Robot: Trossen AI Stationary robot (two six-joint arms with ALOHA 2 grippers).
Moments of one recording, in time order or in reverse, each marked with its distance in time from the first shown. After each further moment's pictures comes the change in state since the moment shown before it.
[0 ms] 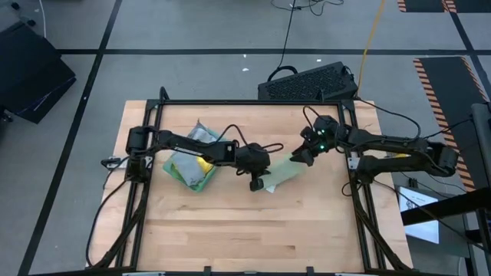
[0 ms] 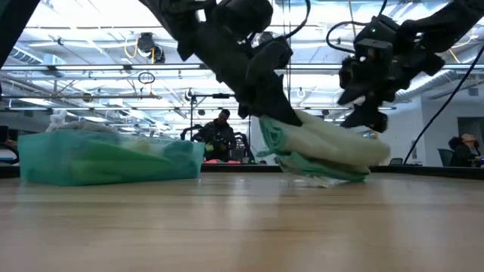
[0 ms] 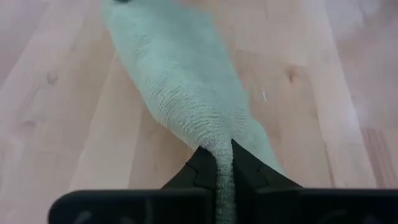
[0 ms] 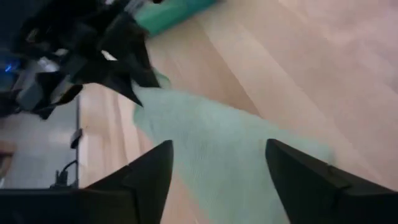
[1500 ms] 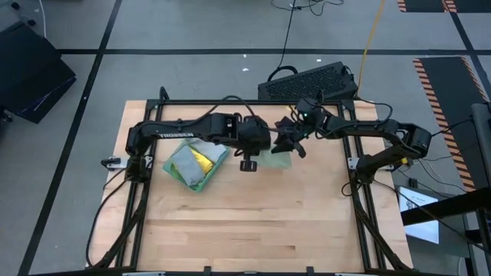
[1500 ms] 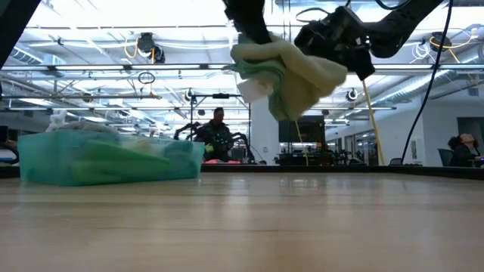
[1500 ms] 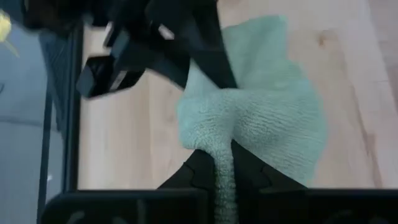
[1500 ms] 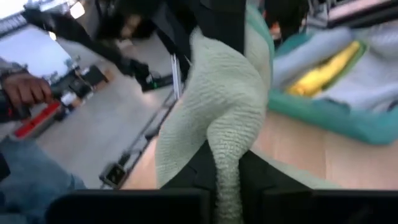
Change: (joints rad) left arm 0.018 -0.002 0.711 -0.941 -0.202 0.357; right arm -0.017 0.396 0.283 0.437 -0.488 -0.313
